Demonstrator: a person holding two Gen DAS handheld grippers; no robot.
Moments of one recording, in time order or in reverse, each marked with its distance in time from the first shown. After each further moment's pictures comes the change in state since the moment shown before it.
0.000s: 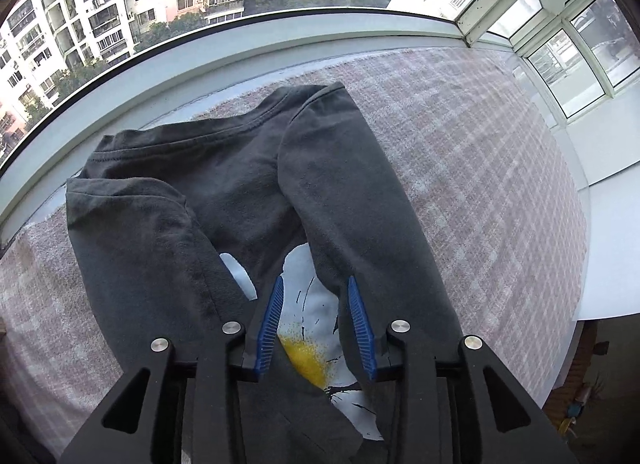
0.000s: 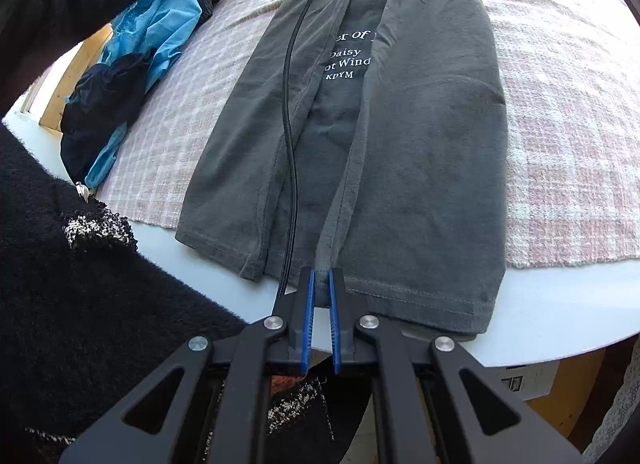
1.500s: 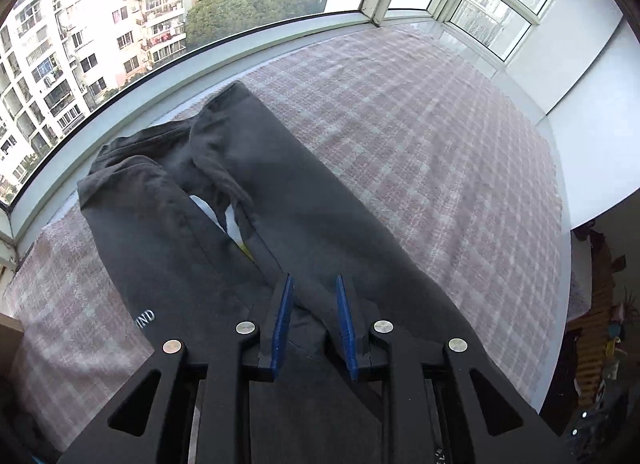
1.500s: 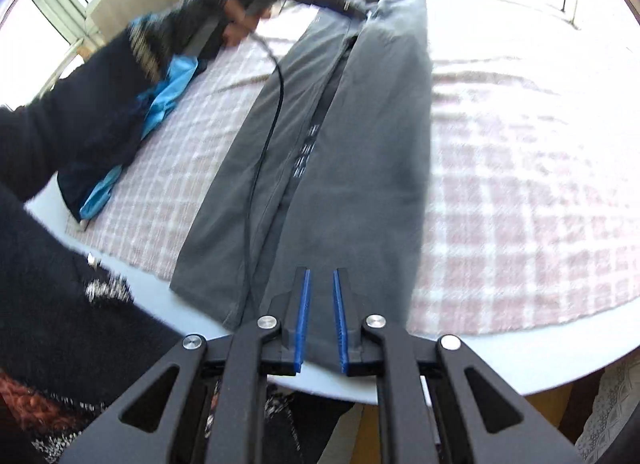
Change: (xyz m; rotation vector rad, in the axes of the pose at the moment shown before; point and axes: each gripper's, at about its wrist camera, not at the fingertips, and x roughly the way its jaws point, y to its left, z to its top) left arm -0.033 -0.042 -0.124 0.301 -0.104 -0.081; right arm -0.061 -0.023 0.053 -0.053 -0.231 -0.105
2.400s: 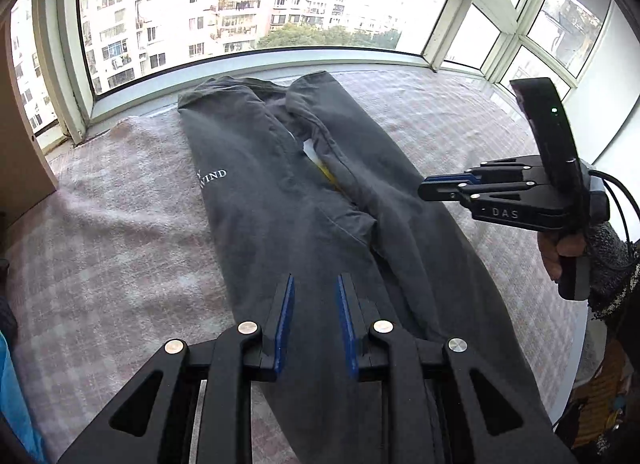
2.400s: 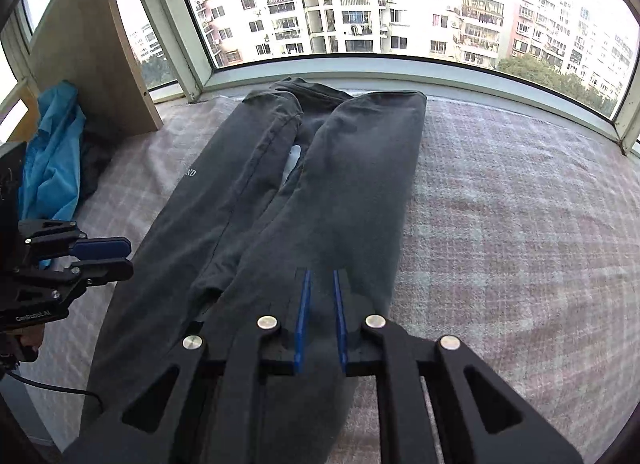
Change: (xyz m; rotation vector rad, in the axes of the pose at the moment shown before) left arm -0.018 0.043 -0.085 -0.240 -0.193 0.185; right arm 0.182 -0.081 0.287 -0.139 -0.077 -0.081
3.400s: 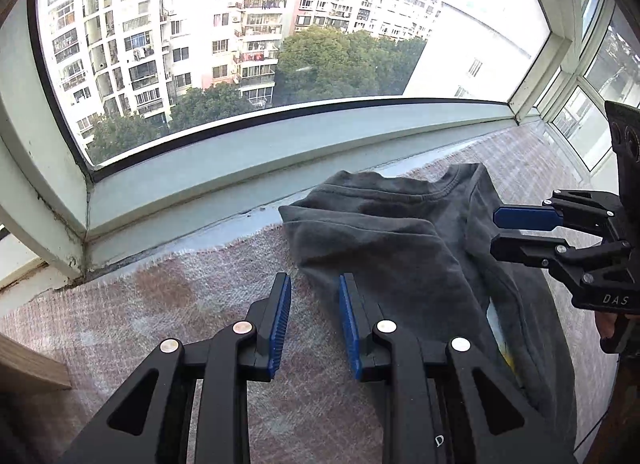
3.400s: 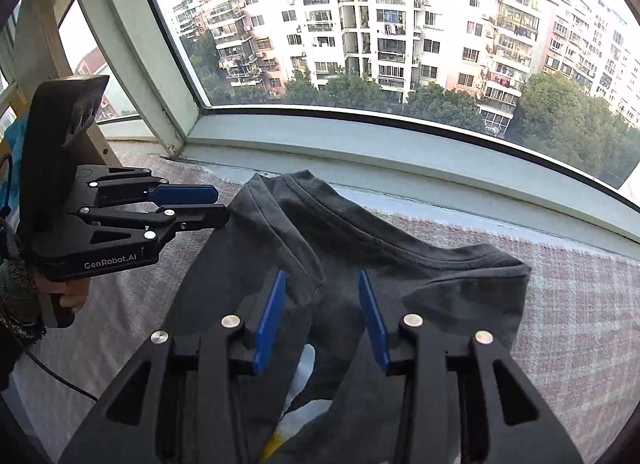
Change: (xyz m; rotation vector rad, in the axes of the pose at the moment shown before) left arm 0.086 0.147 0.149 -0.041 -0.010 0.047; right arm 0.123 0.023 0.159 -0.112 0.050 0.074
